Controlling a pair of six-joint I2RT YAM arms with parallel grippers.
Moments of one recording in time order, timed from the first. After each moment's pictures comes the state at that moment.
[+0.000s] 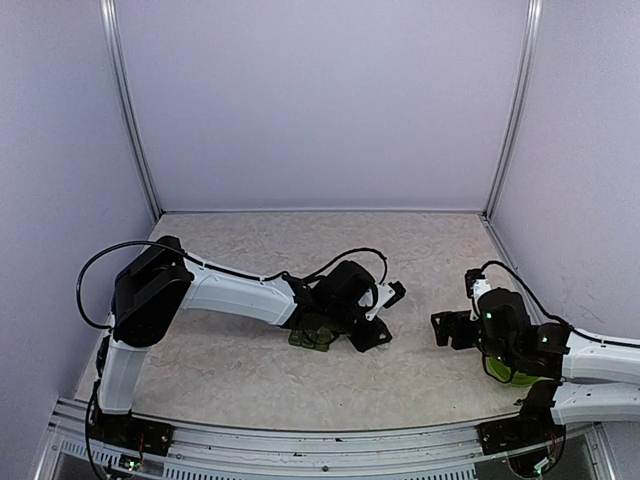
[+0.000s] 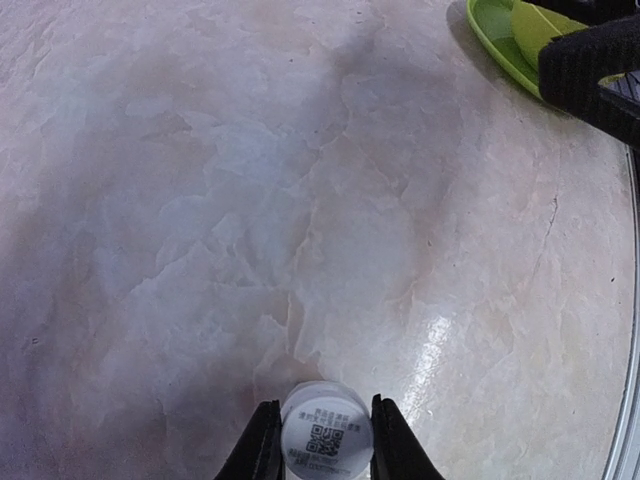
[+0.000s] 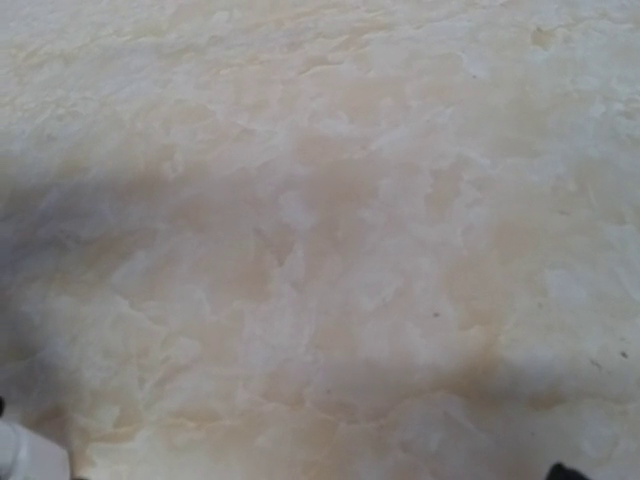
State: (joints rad) left arm -1.09 2.19 1.51 -0.06 0.17 -0.08; right arm 0.79 0.81 0.31 -0.11 0.46 0.49
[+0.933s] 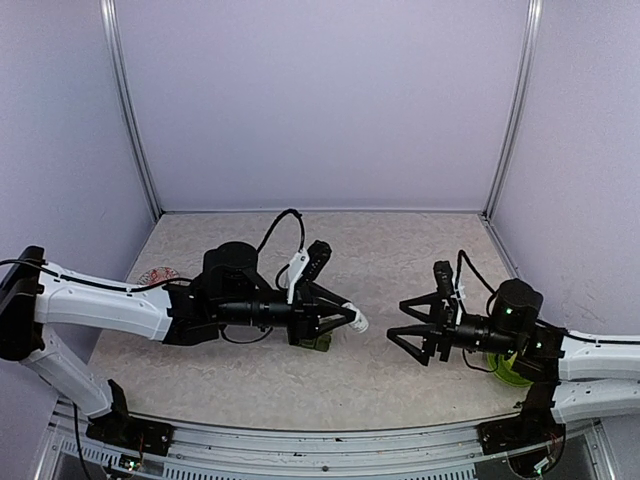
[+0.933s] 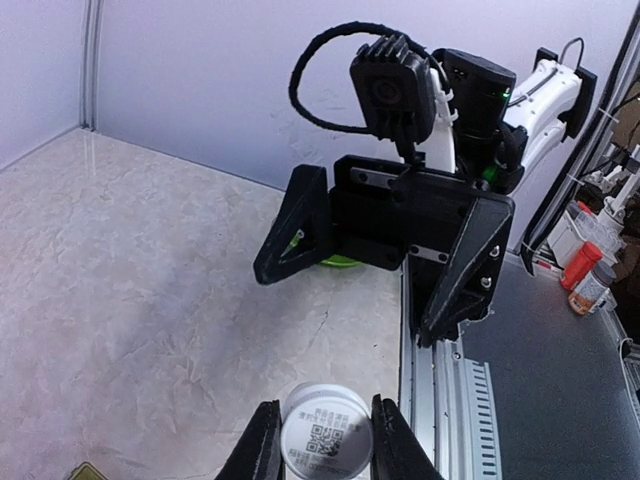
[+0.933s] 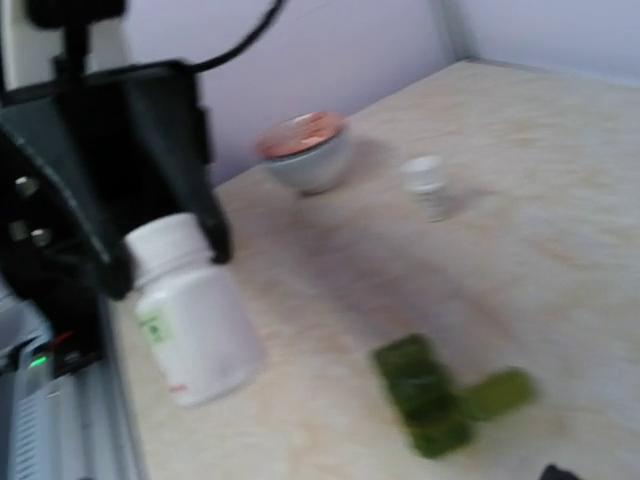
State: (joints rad) left arm -1.07 1.50 0.85 0.45 0.37 -0.20; right arm 0.87 0.82 0.28 0.44 -0.30 0.28
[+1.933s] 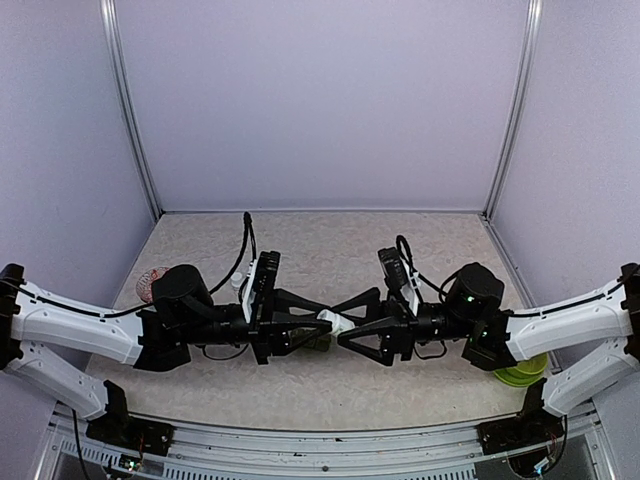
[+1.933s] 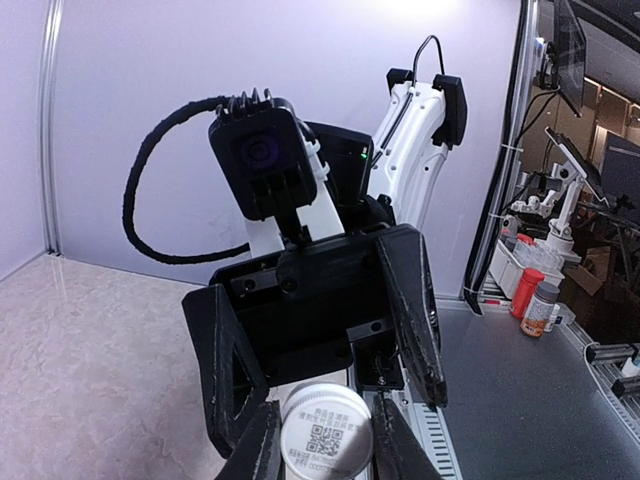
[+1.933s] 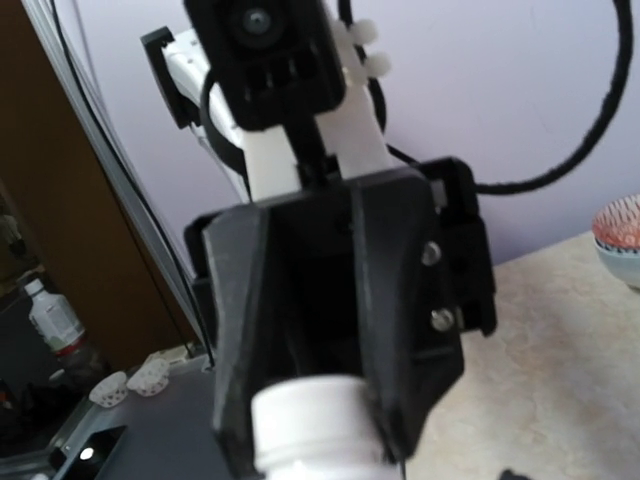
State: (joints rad) left arm -1.12 1.32 0.60 0.84 0.41 -0.17; right arm 1.05 1.31 0.53 0.95 -0.60 0.47
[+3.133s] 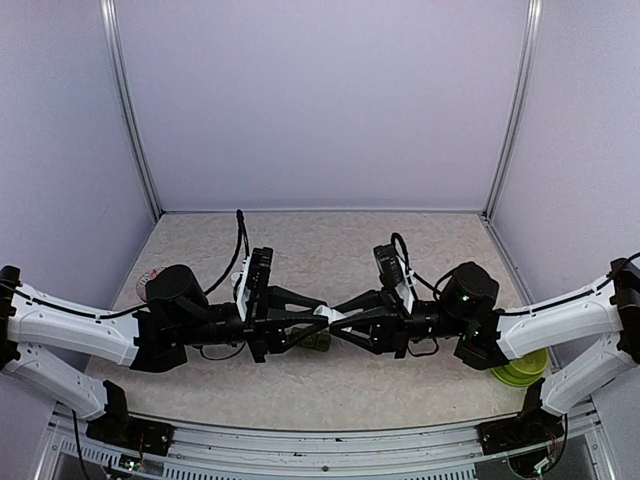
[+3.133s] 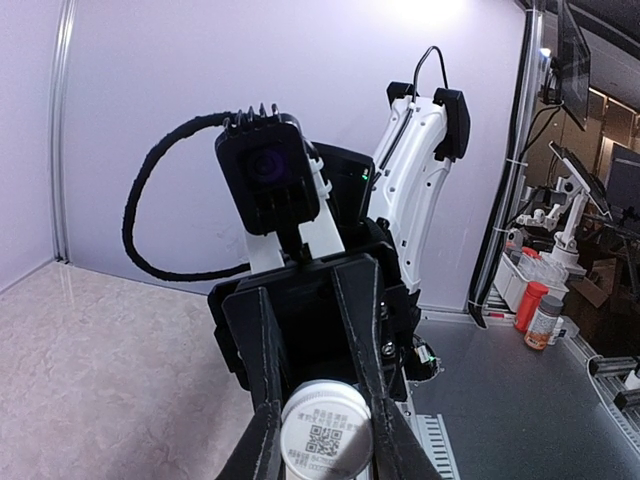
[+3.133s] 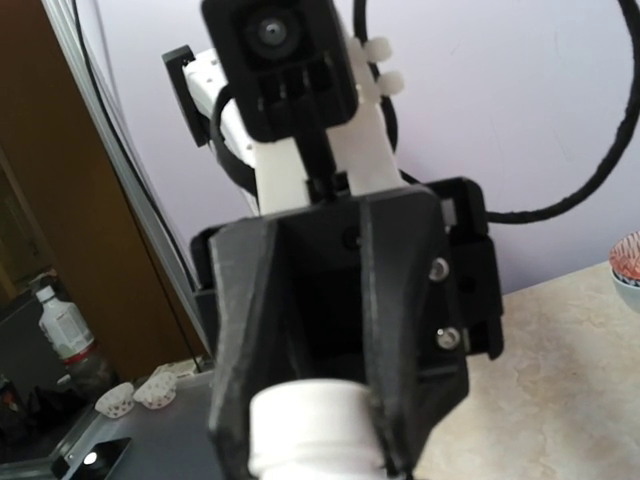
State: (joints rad) left arm -1.13 1.29 0.58 0.85 0.38 -0.18; right arm 1.05 1.39 0.56 1.05 -0.62 0.49
